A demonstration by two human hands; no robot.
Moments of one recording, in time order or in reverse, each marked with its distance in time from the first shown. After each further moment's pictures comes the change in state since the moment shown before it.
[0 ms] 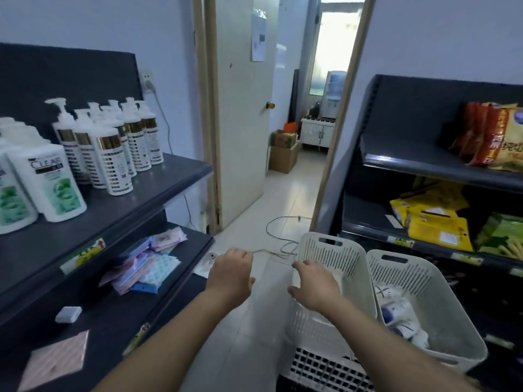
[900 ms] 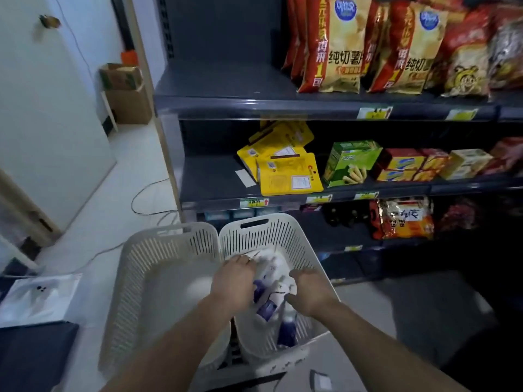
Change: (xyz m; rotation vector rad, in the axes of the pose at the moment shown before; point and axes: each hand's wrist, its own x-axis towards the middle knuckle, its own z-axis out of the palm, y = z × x) left_hand 0.230 0.361 0.189 0.007 -0.392 0.535; right_hand 0.021 0.404 0.035 0.135 -0.200 0.552
